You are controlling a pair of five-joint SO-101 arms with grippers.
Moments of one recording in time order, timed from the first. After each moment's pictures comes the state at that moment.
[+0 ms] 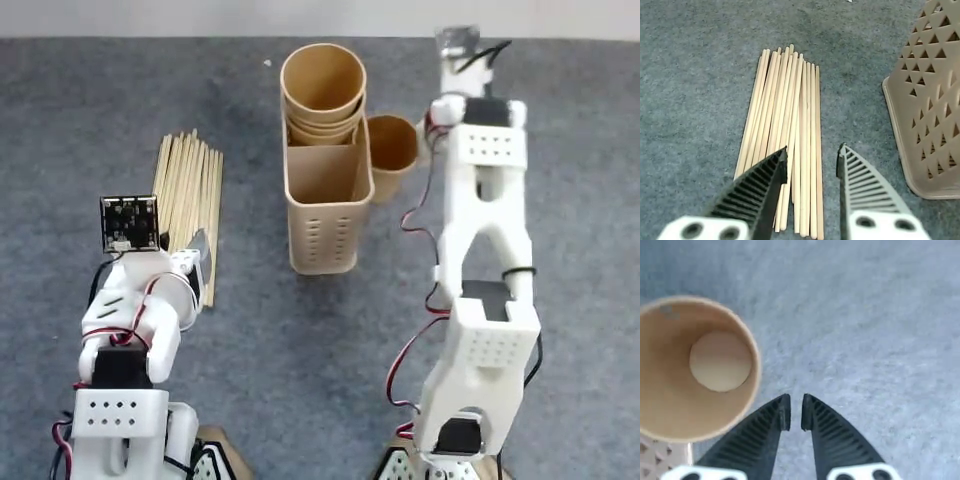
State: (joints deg) left arm -7.0 -75.5 75.1 42.1 7.5; right arm -1.8 27.4 -38.5 75.9 8.6
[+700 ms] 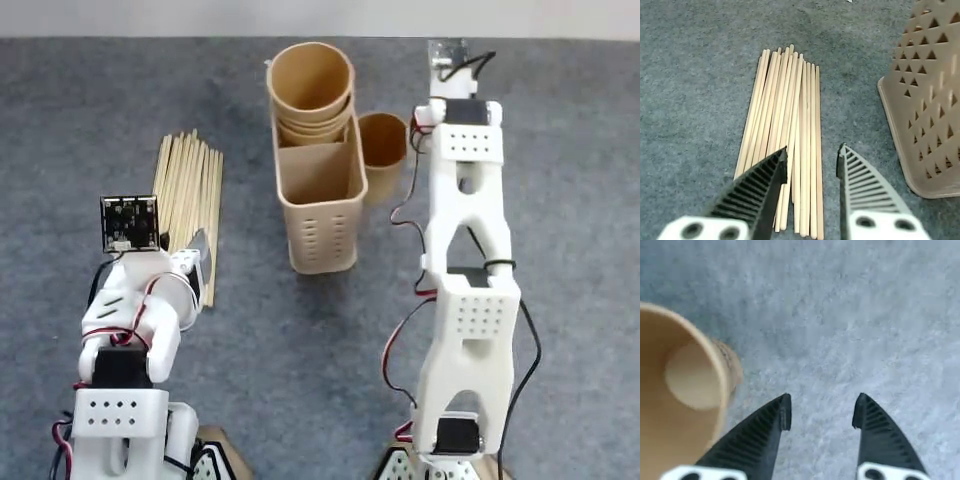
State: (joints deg) left arm -7.0 -75.5 75.1 42.1 7.5; right arm -4.9 42.4 -46.4 77.2 5.8
